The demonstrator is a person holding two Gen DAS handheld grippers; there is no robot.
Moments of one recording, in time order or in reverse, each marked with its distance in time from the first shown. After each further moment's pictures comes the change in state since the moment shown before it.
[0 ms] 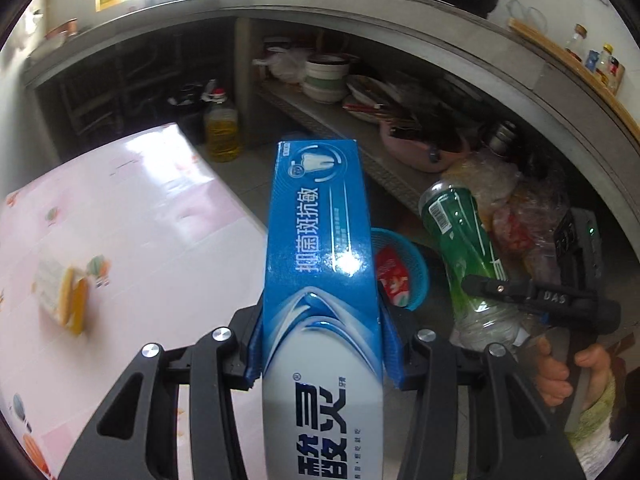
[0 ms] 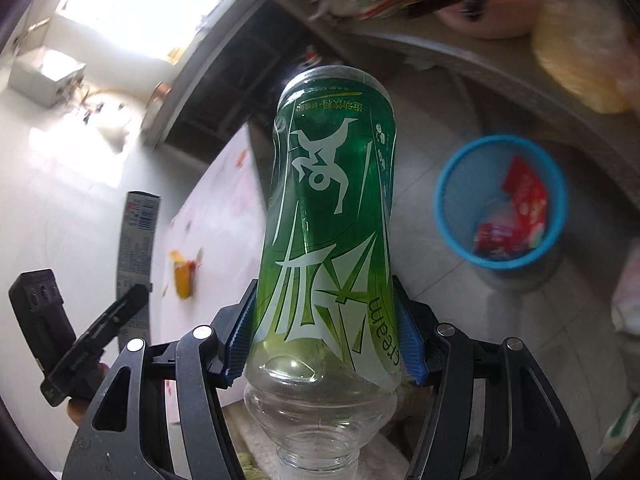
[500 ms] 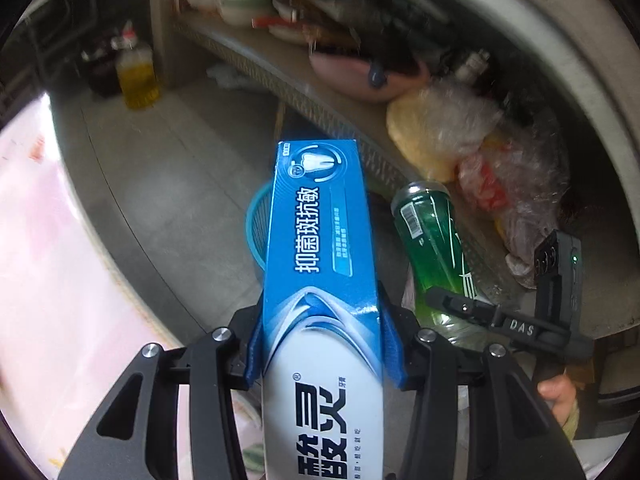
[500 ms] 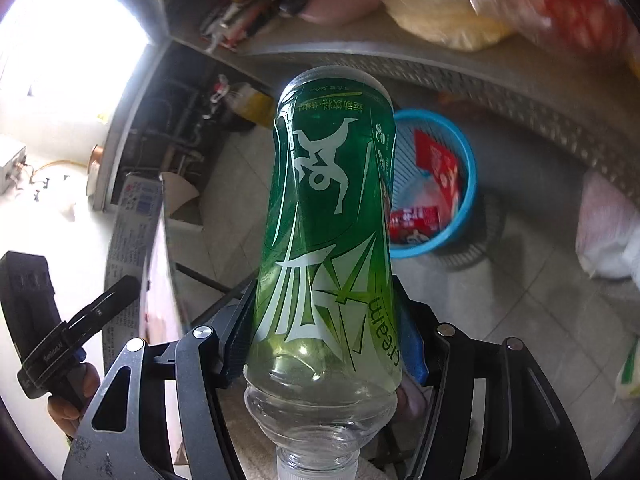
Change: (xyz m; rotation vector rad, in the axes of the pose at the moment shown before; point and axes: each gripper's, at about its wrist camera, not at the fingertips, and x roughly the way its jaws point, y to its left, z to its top) left arm 0.148 -0.082 0.042 0.046 0.312 -0.165; right arm 0.011 -0.092 0.001 0.244 0.014 -0.082
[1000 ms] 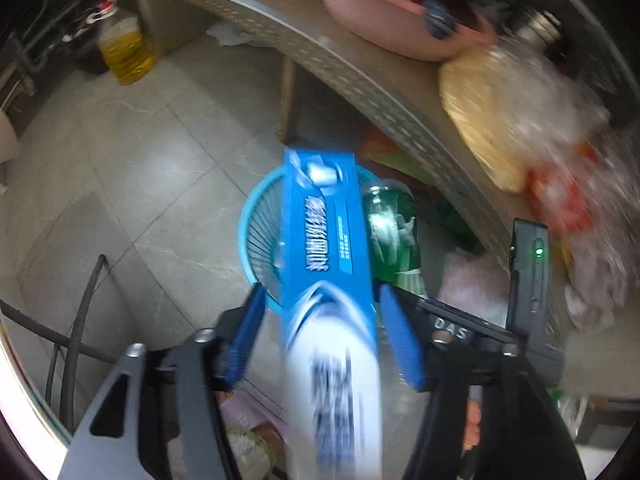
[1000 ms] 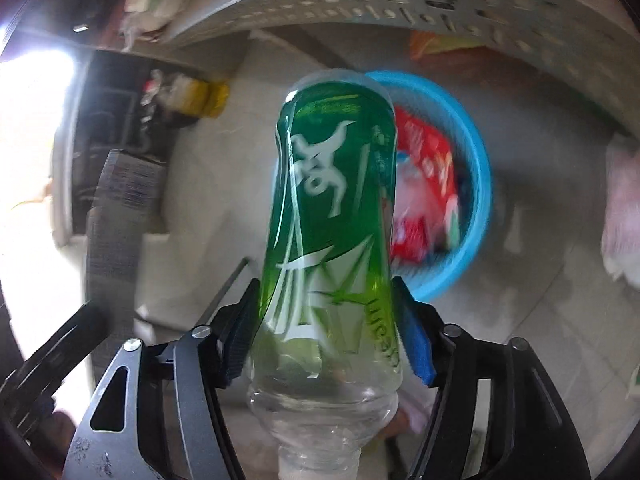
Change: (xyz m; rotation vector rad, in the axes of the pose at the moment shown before) left arm 0.131 0.002 0.080 -0.035 0.135 0.110; right arm 0.129 -0.042 0.084 0.125 0.089 -0.140
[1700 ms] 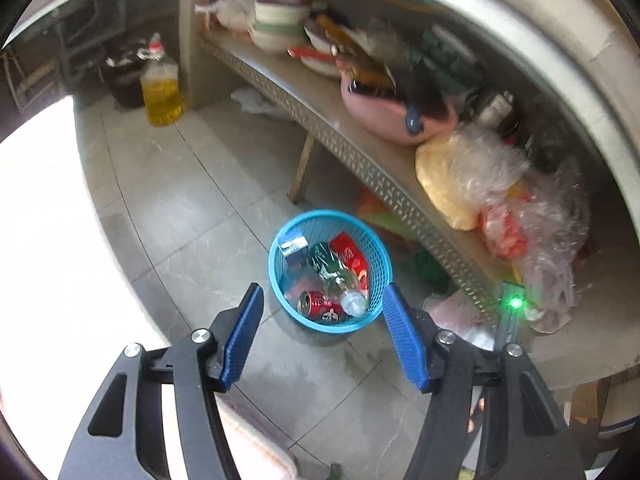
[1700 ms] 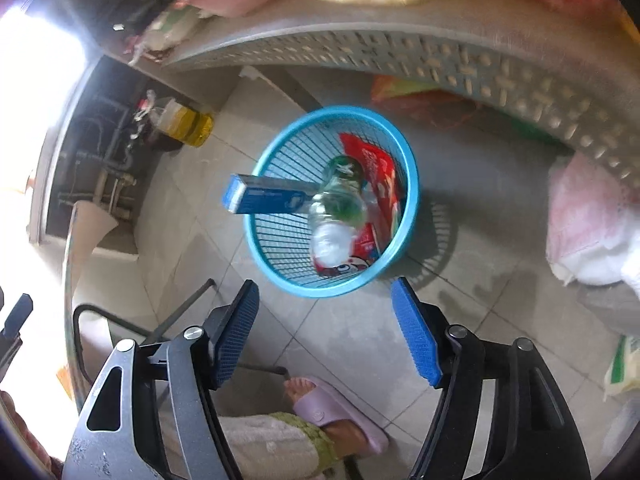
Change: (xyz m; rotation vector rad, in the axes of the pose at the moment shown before) left arm -0.132 0.055 -0.094 -0.054 -0.310 -0.083; right arm -0.062 -0.003 -0.078 -0.097 -0.224 -0.068
